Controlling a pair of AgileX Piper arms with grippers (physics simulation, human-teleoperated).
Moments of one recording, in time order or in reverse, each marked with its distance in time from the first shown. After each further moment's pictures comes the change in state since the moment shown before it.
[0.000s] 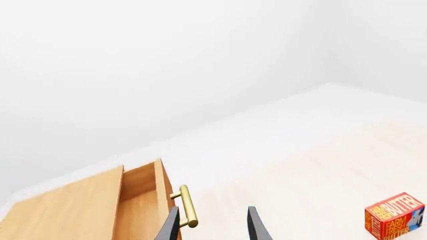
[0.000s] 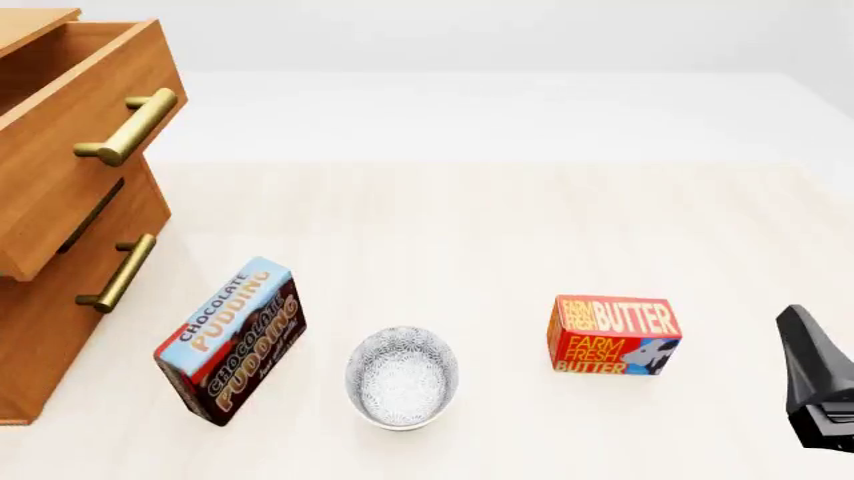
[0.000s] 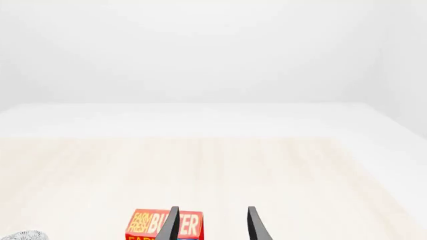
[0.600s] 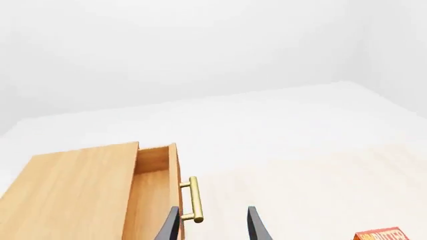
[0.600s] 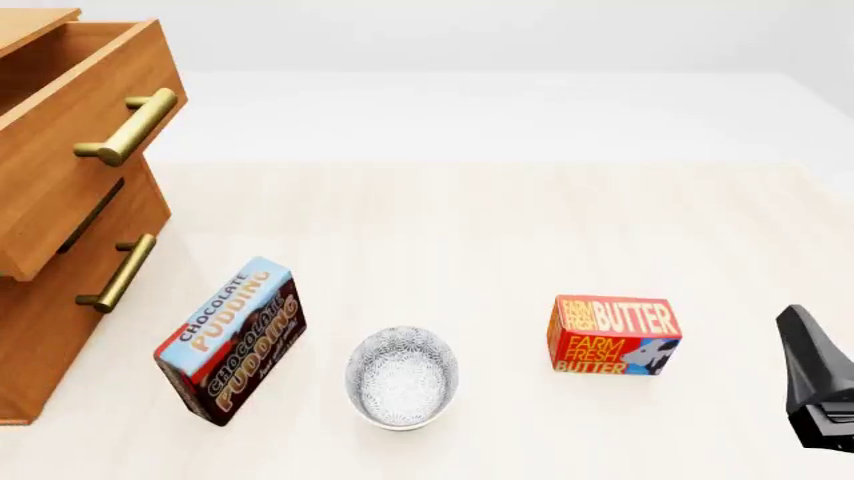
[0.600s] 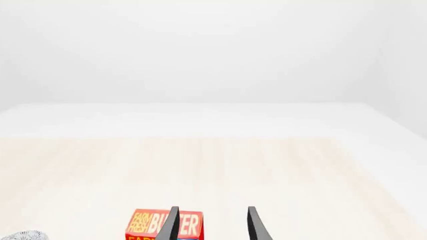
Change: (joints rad) left arm 0.146 0.244 -0.403 0.289 -0.193; right arm 0.000 0.000 0.000 0.000 0.000
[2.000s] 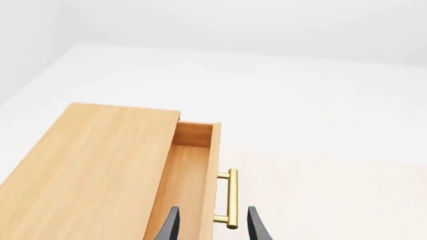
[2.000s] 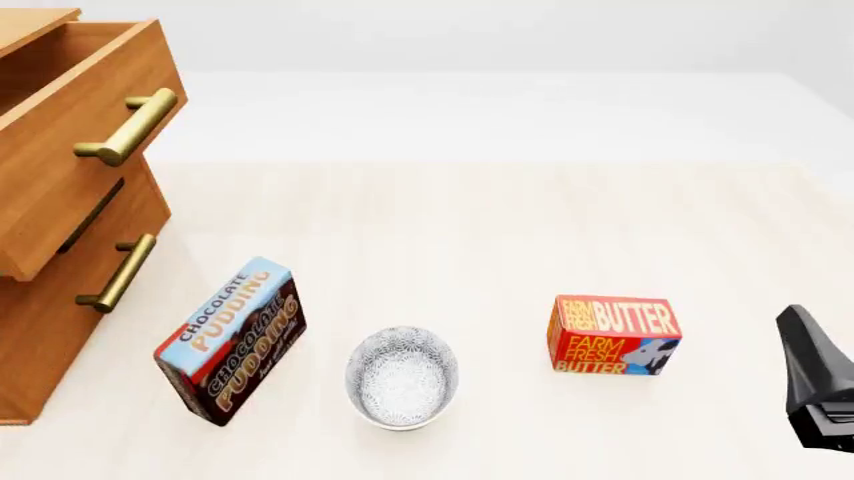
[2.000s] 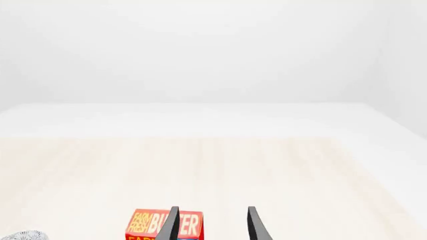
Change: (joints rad) left arm 0.249 0.273 -0.055 -0.013 -0.077; right arm 0.000 0.000 0.000 0.000 0.000
